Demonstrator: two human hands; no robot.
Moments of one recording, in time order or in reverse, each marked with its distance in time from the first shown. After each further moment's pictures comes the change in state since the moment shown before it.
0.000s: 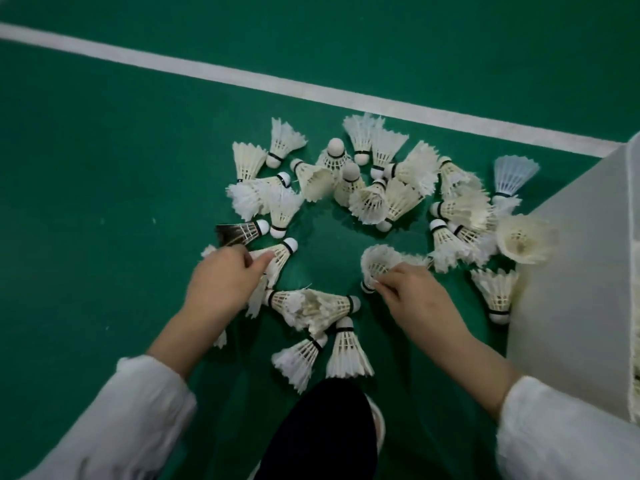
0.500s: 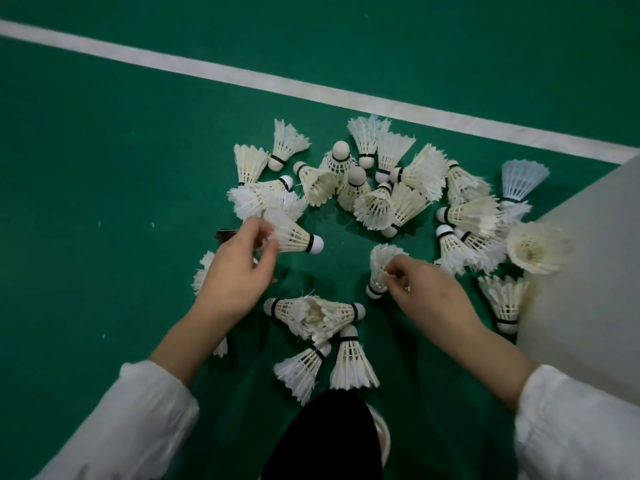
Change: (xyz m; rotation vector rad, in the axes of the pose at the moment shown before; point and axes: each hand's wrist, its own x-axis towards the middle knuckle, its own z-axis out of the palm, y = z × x) left_hand -0.002 0.014 -0.009 -0.510 0.079 0.272; right_hand 0.017 -0.001 -0.010 0.018 0.003 0.105
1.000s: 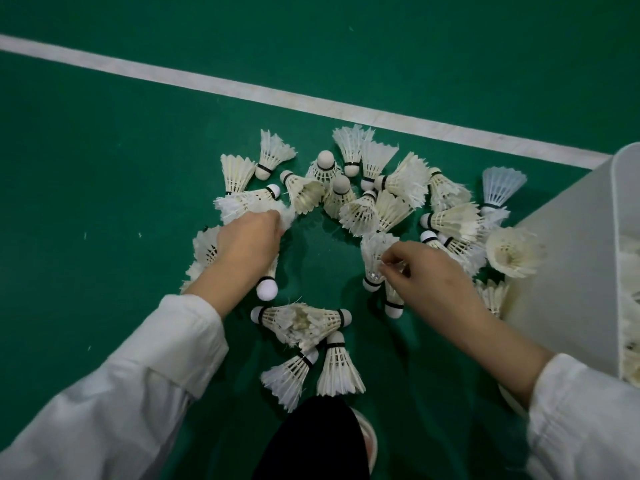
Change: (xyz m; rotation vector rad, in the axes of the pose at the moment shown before) left_hand 0.066 0.010 0.026 0.708 -0.072 -0.012; right_hand 0.004 0.001 -0.033 -0.009 0.098 -0.104
